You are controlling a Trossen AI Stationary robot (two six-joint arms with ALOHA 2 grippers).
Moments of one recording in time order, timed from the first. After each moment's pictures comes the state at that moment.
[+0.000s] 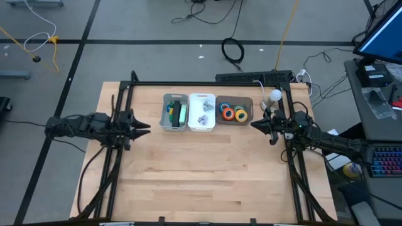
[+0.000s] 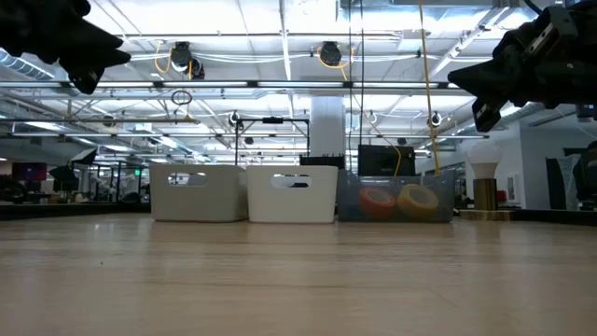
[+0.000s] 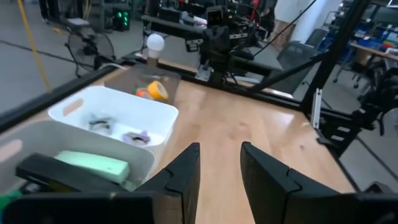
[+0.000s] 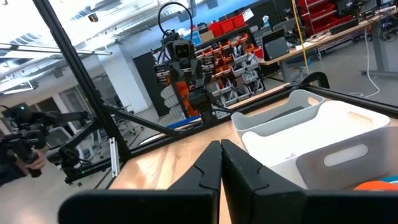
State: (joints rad) left arm -0.12 0.11 0.34 -0.37 -0.18 -0.27; right arm -0.40 0.22 0.02 0.31 -0.37 0.42
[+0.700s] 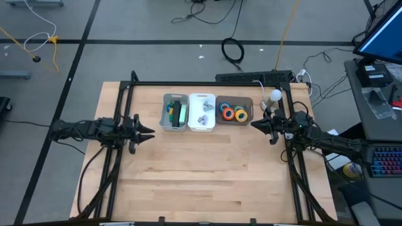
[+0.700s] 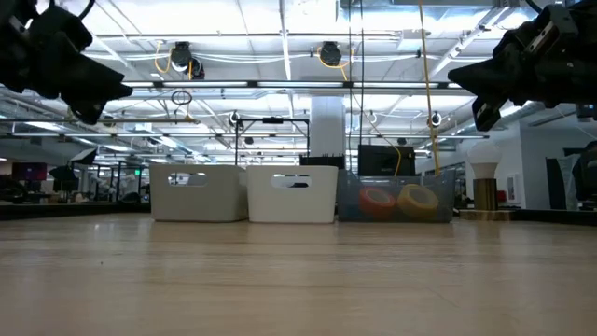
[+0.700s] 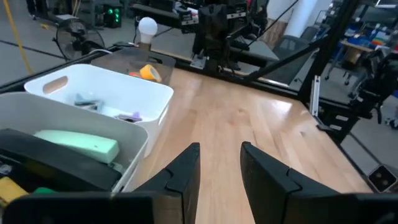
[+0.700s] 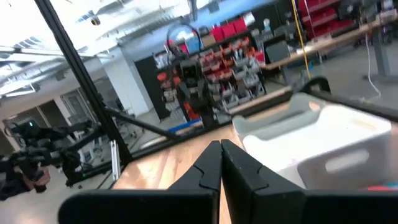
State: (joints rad) left arm -0.11 0.00 0.14 -0.27 -0.13 -0.26; right arm -0.40 0.22 0.02 0.32 -0.37 0.43
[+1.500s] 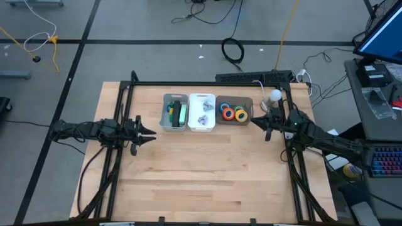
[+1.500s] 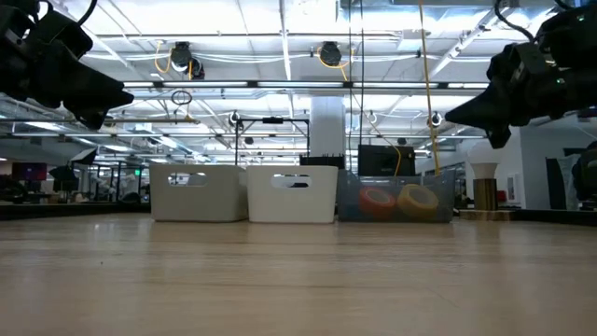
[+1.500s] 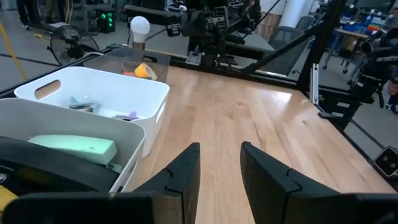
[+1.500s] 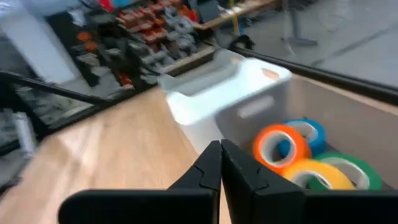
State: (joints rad) left arm -0.11 0.00 0.09 -0.22 -0.11 -0.19; right arm -0.45 0.20 0.08 -0.02 -0.20 0.31
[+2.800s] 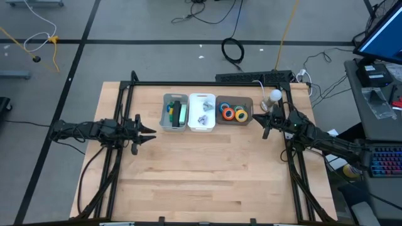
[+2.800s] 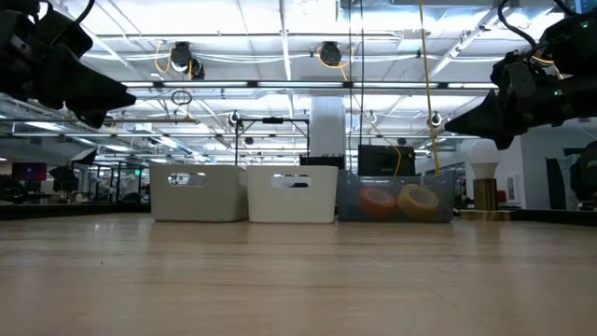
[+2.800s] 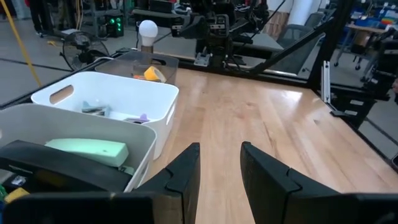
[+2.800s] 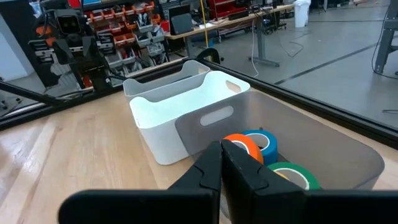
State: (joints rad) left arm -0.11 0.01 0.09 -0.22 -0.14 -0.15; right arm -0.45 0.15 0.04 -0.02 -0.05 0.20
